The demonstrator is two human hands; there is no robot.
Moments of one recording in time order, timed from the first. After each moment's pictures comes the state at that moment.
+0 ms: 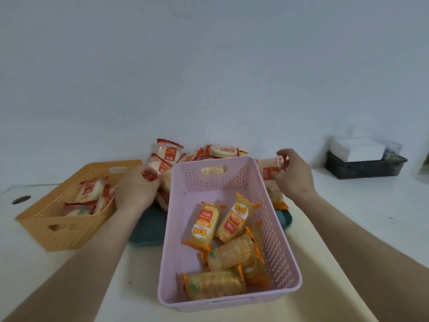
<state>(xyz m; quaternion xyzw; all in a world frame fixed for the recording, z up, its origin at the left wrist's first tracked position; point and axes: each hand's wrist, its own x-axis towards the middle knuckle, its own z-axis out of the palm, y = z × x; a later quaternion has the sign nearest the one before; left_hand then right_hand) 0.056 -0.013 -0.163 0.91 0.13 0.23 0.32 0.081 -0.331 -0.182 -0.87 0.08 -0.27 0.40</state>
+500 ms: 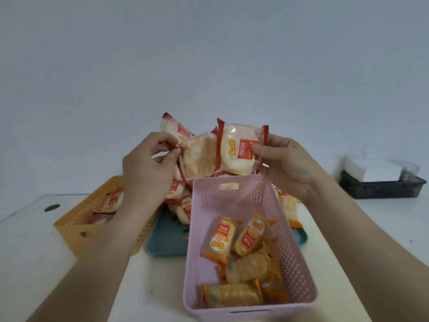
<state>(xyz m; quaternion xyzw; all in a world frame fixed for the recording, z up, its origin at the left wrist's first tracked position) -0.013 -0.038 -0.078 0.77 -0.07 0.44 0.45 0.021 -0.273 -0.076 -0.52 -0.21 0.02 0.82</state>
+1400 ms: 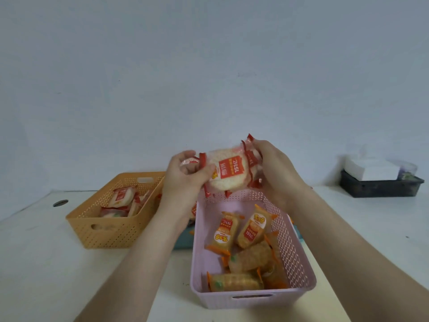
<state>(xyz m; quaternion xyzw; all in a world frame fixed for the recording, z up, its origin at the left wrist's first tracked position) -0.020 -0.069 -0.106 0.65 -0.04 0.19 0.74 -0.001 -0.236 -0.084 -0.63 -0.09 -0.04 0.77</state>
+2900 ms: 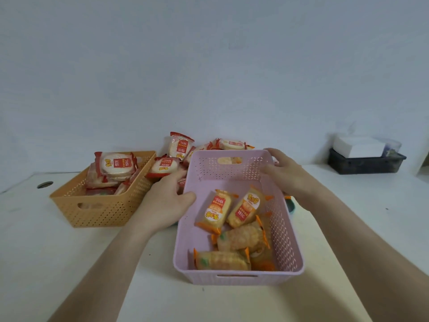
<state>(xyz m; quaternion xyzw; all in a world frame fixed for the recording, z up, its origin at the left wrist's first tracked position) -0.053 -0.040 -0.142 0.91 -0.06 0.05 0.42 -0.013 -0.290 -0.135 -0.84 -0.03 -0.04 0.54</state>
